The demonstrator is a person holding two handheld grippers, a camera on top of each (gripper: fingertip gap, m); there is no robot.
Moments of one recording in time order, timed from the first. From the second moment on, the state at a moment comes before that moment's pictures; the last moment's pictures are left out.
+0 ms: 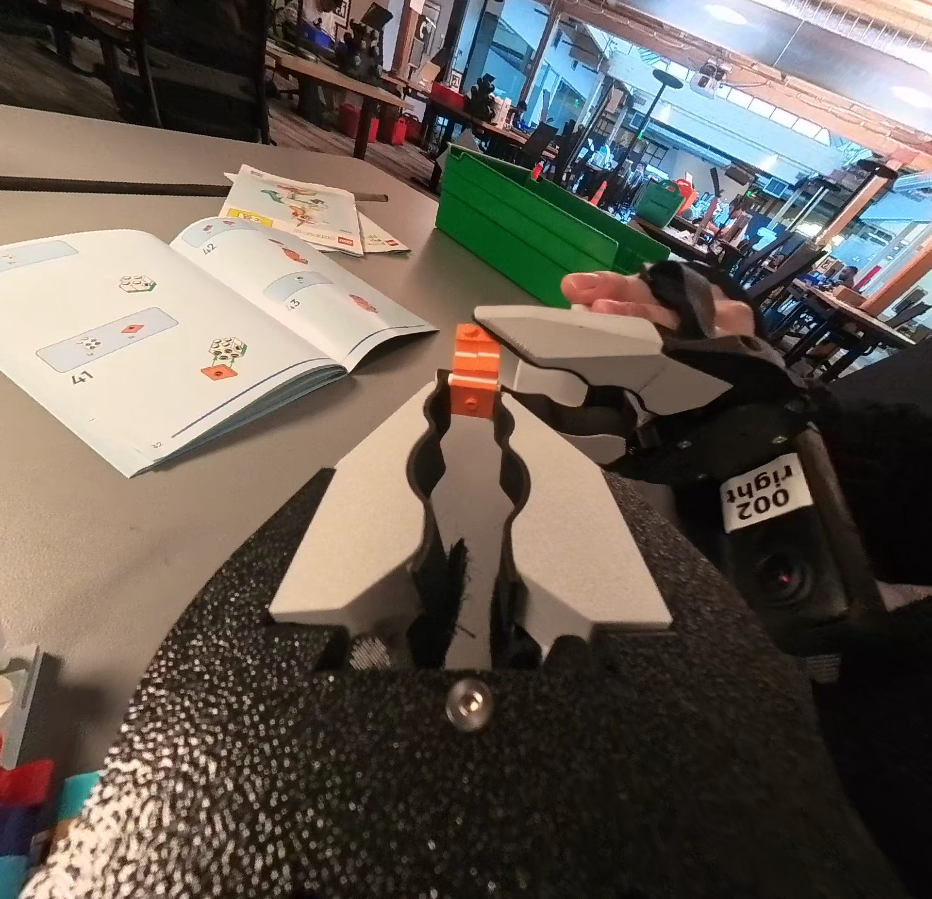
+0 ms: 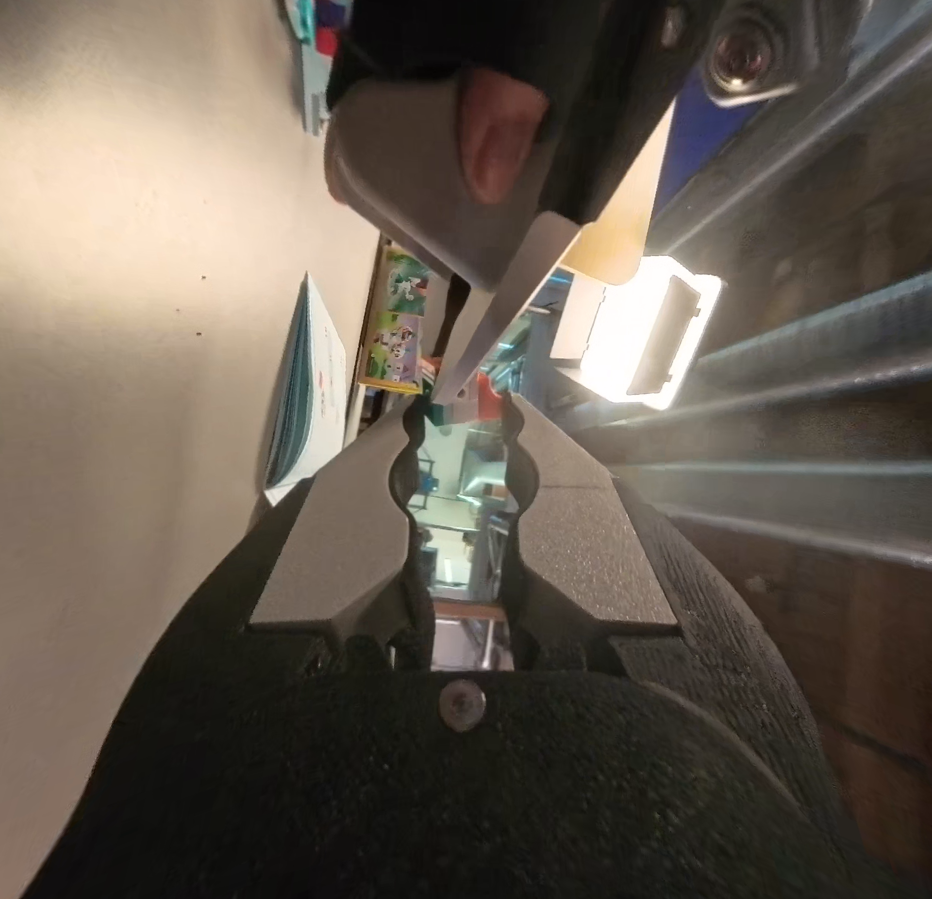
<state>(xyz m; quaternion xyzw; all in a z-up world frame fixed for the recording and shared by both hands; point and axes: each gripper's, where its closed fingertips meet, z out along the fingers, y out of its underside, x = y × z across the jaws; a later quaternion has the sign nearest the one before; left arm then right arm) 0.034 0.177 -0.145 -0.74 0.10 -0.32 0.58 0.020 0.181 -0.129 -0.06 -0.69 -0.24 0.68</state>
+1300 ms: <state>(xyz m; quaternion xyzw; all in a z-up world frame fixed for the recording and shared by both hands) 0.088 0.162 -0.123 -0.72 0.26 -0.33 0.55 0.137 0.340 -0.090 -0.47 -0.39 0.16 0.78</state>
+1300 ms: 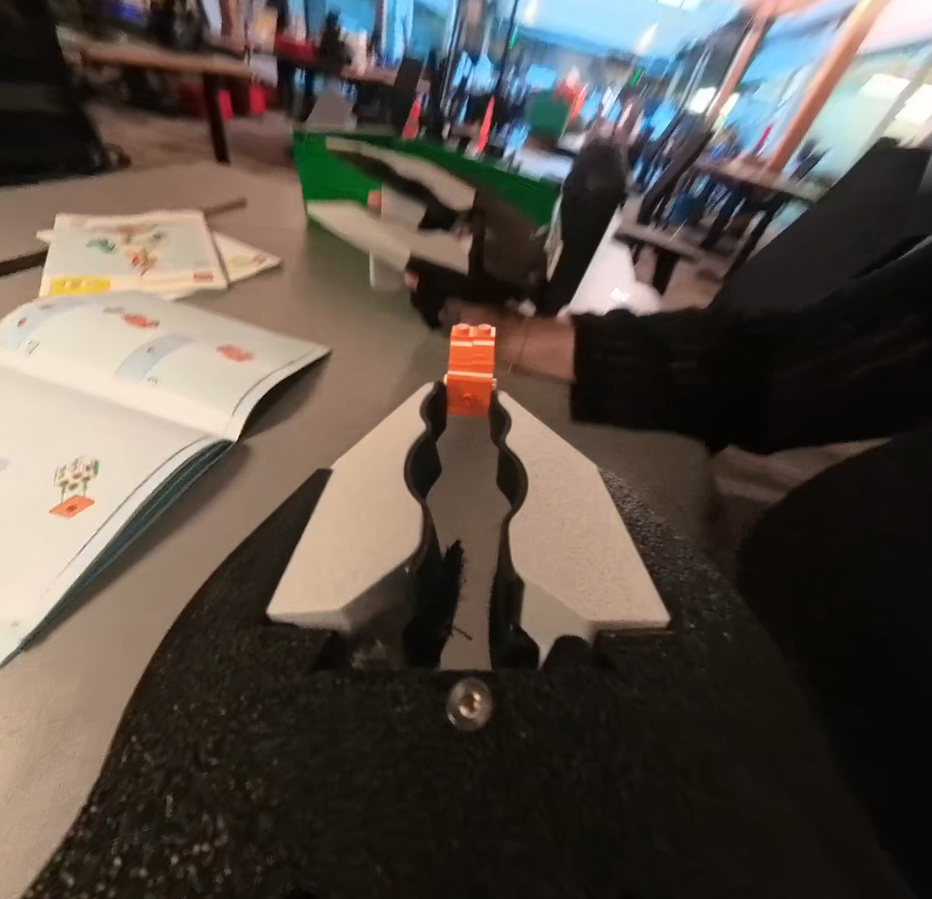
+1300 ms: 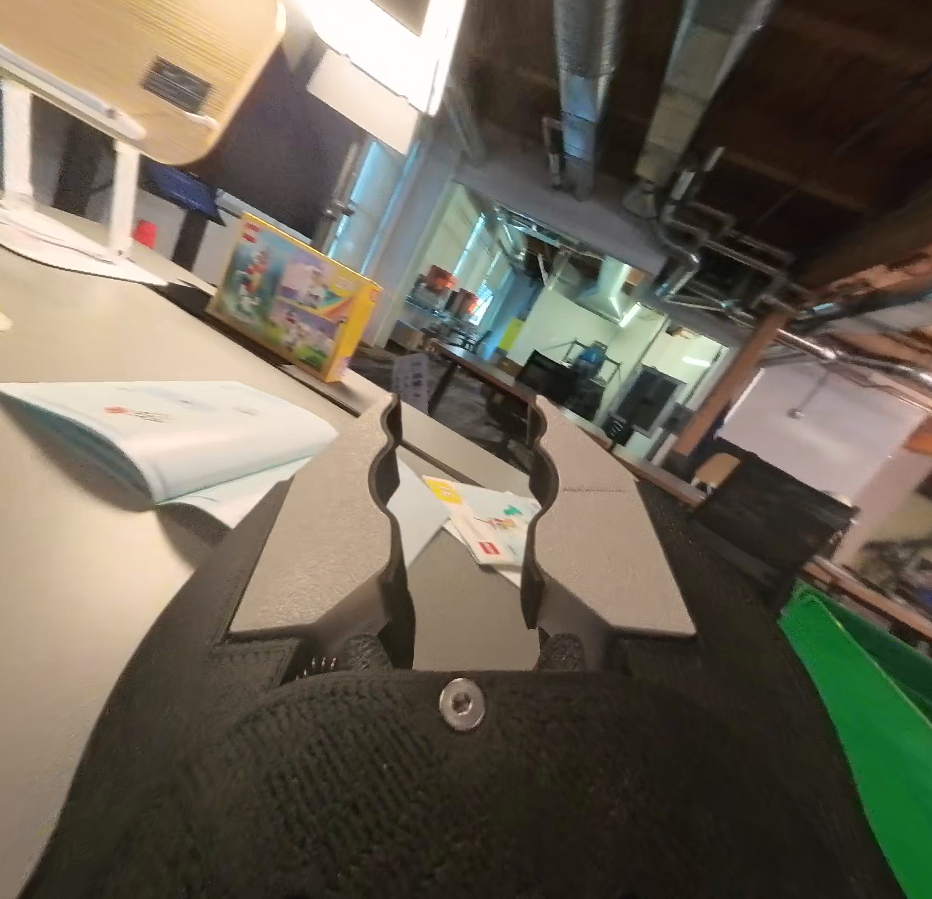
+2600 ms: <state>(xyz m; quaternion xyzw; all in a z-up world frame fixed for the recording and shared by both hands) 0.069 0.171 -0.221 -0.88 0.29 -0.12 0.36 0.137 0.356 -0.103 -0.51 -0.38 0.16 0.75</state>
